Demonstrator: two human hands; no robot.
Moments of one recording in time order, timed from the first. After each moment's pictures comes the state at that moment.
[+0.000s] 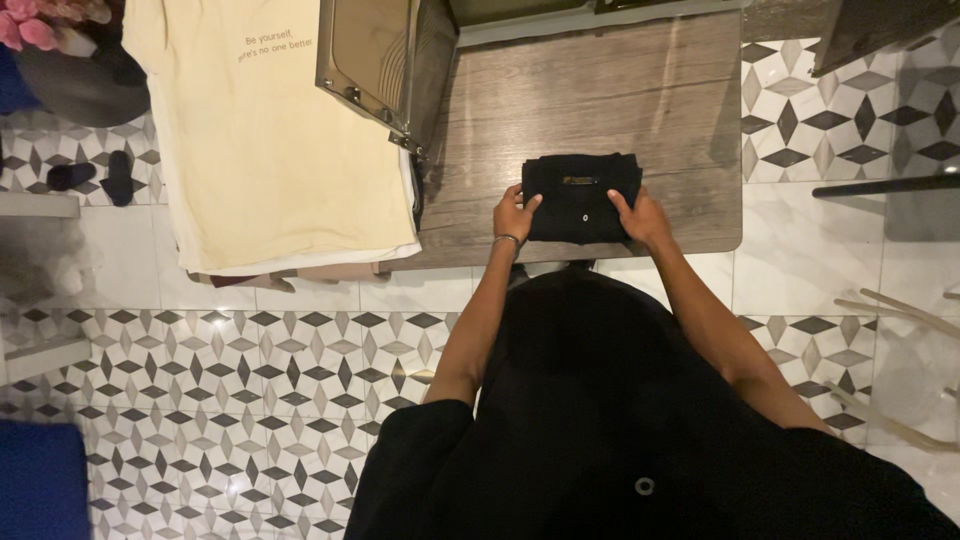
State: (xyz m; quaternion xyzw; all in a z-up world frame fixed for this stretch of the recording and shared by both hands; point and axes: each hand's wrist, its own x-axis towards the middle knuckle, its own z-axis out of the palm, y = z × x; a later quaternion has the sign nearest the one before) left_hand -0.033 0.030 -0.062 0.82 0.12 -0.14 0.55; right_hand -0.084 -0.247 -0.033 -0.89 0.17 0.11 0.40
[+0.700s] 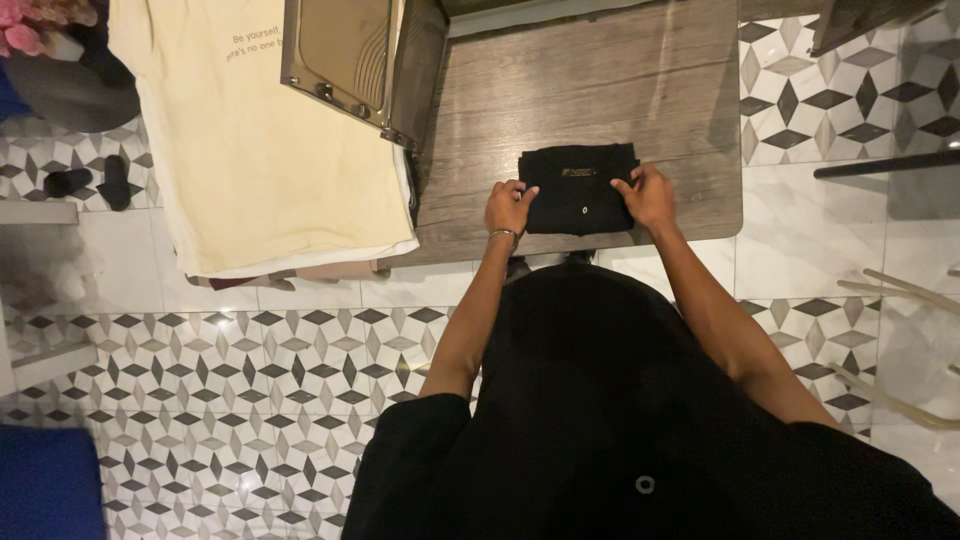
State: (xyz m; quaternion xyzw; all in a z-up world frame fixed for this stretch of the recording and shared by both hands) left_hand -0.034 0.035 -0.029 0.92 0.06 -0.08 0.38; right_hand -0.079 -0.251 -0.034 -0.89 0.20 0.00 0.40
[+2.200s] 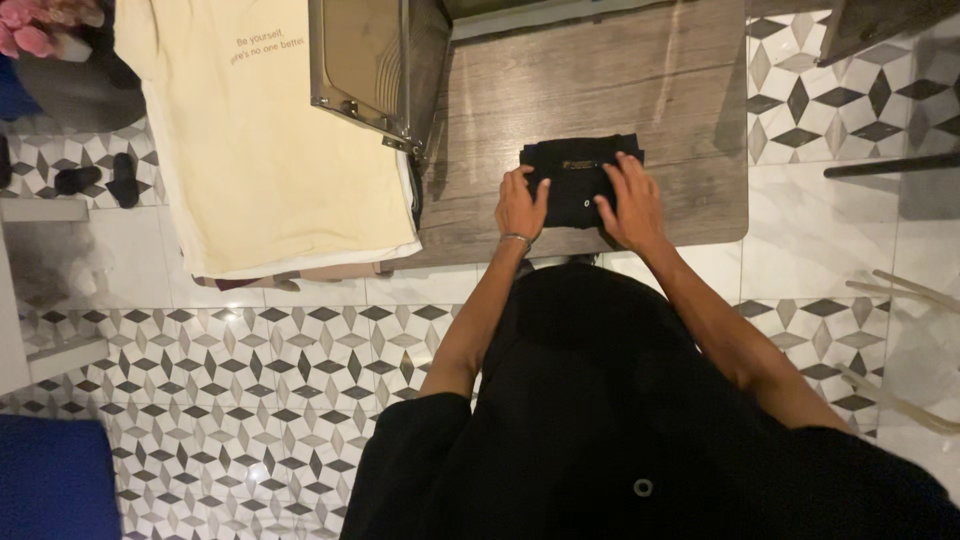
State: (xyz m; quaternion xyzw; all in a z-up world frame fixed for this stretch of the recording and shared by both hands) left_hand -0.036 0.010 0.018 0.92 0.00 0.01 0.39; right_hand -0.092 -0.211 0.039 -0.97 -0.05 -0.08 0.24
